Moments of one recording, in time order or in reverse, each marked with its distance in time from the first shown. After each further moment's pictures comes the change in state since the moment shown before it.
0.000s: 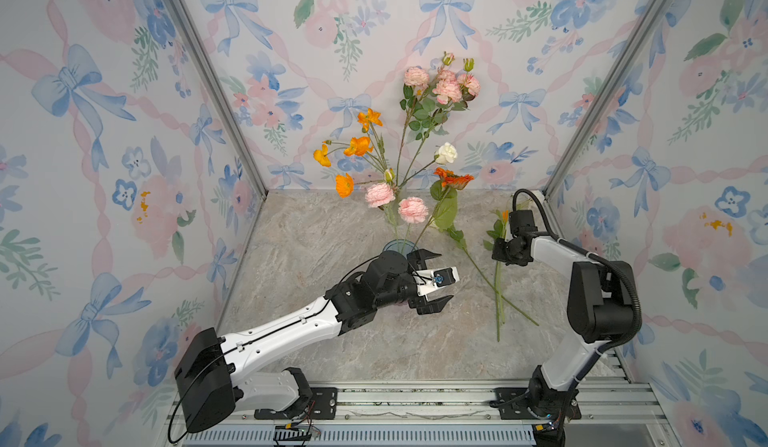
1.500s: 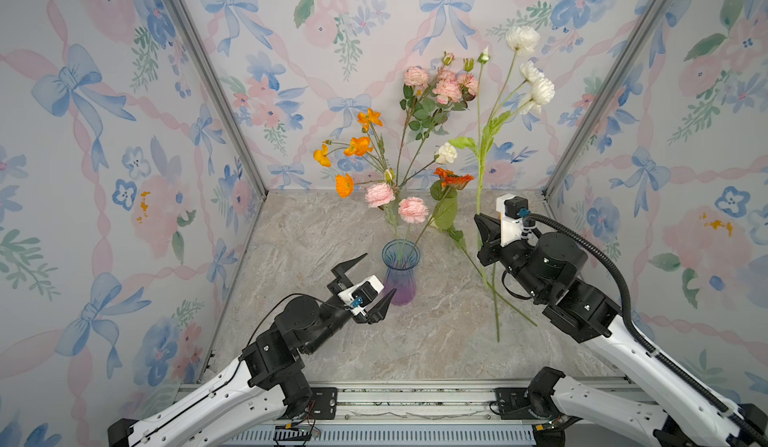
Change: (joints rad) left arm 0.029 -0.737 -0.354 -0.047 -0.335 -0.065; right arm 0.716 -0.820 -0.085 0.307 0.278 -0.298
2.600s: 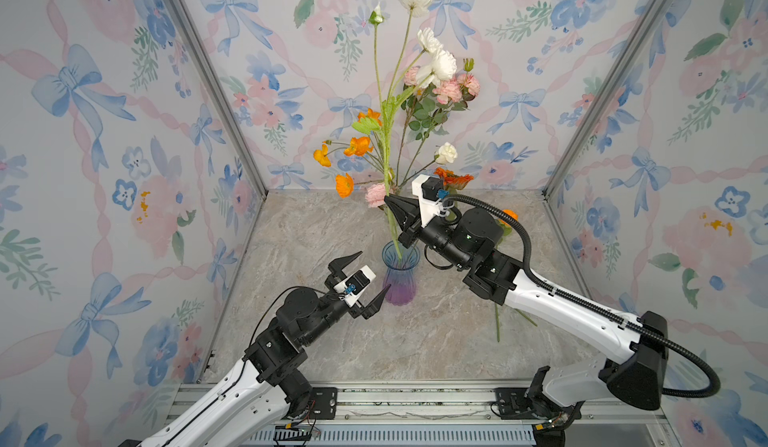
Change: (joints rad) left arm 0.188 0.060 -0.024 0.025 0.189 -0.095; right arm 0.153 0.486 0.222 0.465 -0.271 0.064
